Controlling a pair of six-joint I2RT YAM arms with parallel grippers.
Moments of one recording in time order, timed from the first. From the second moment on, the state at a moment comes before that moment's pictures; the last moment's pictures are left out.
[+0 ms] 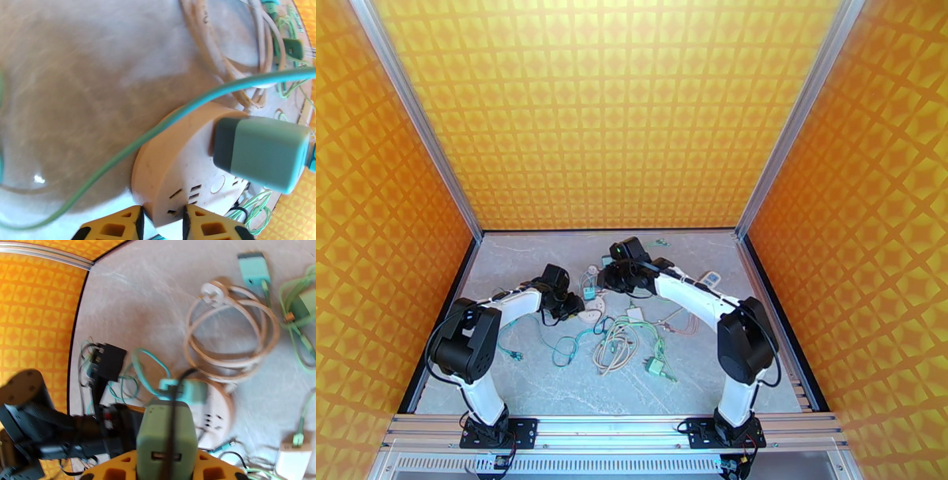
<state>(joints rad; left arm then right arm) -0.34 1.79 1.07 -0.45 0.35 -0.68 0.59 1.81 1.45 -0.47 -0.32 0.68</state>
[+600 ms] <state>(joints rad) -0.33 1.79 1.09 -0.51 0.33 -0.65 0.39 1.52 1.49 -0.65 -0.05 0.60</state>
